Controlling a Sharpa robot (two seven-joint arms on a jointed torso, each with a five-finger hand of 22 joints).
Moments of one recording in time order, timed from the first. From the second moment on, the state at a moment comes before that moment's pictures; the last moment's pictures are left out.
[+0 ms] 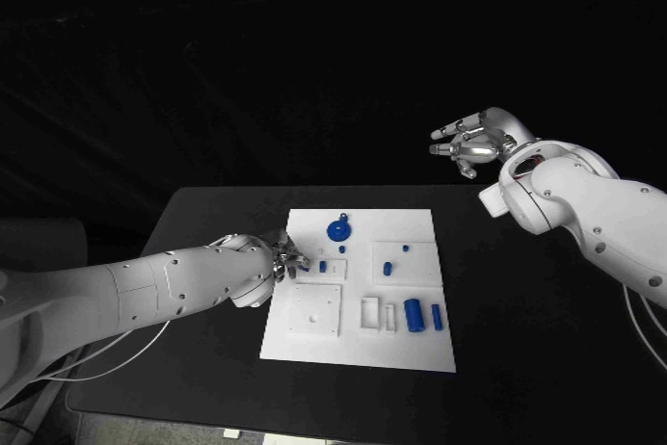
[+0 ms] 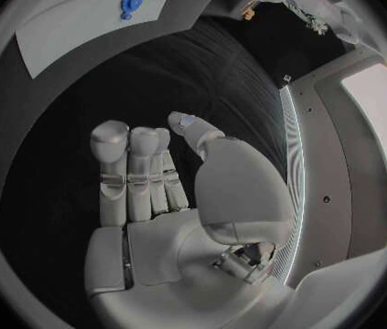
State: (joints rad) left arm 1.18 -0.64 -0.24 1.18 -0.90 -0.37 -0.38; left_hand 1.02 0.01 0.49 -0.19 0.46 1.06 0.09 0.25 0.81 1.47 -0.08 0.60 0.46 1.39 -0.14 1.17 0.67 0.01 1.27 -0.15 0.49 1.31; right arm 1.12 -0.64 0.40 1.28 -1.14 -0.31 -0.19; right_hand 1.23 -0.14 0.42 -0.10 0.44 1.01 0.12 0.07 0.07 1.12 0.01 0.87 0.92 1.40 -0.06 0.87 0.96 0.07 1.46 -0.08 0.74 1.31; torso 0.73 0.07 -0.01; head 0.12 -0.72
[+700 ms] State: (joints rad) left arm 1.18 -0.64 -0.24 1.17 -0.94 -0.33 -0.39; left_hand 1.01 0.00 0.48 -0.19 0.46 1.06 0.09 0.29 0.87 1.47 -0.08 0.60 0.46 1.39 -0.14 1.16 0.67 0.01 1.27 -0.15 0.49 1.31; right arm 1.12 -0.64 0.40 1.28 -1.14 -0.31 -0.19; right_hand 1.23 -0.14 0.42 -0.10 0.44 1.01 0.12 0.07 0.07 1.12 0.01 0.87 0.92 1.40 -0.06 0.87 0.96 0.07 1.46 -0.08 0.74 1.31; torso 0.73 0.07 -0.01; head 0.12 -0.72
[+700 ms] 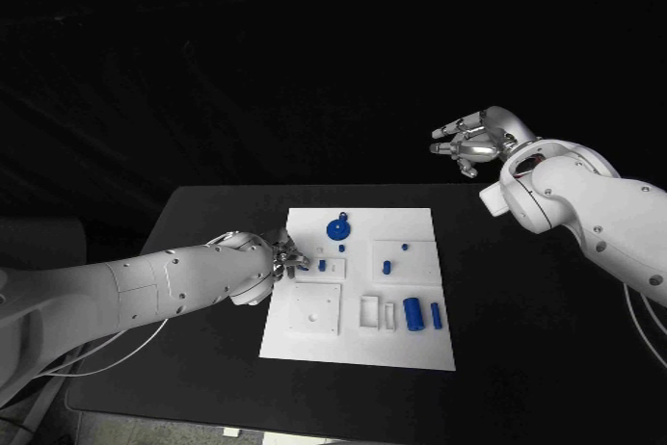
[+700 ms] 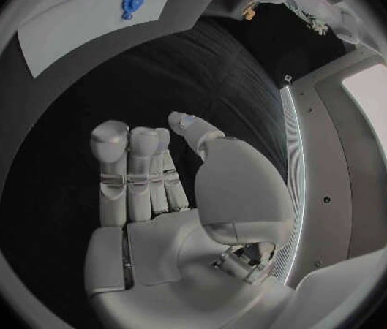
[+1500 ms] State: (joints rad) left arm 1.19 -0.62 -0.23 1.14 -0.95 -0.31 -0.39; left_hand 1.01 0.00 0.48 -0.18 0.43 1.07 0.09 0.29 0.88 1.47 -0.08 0.60 0.45 1.39 -0.13 1.16 0.66 0.01 1.27 -0.15 0.49 1.31; right arm 1.12 -0.64 0.40 1.28 -1.14 -0.31 -0.20; right_hand 1.23 -0.14 0.42 -0.10 0.44 1.01 0.12 0.07 0.07 1.13 0.01 0.87 0.92 1.40 -0.06 0.87 0.96 0.07 1.46 -0.08 0.74 1.31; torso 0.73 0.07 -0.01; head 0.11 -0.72
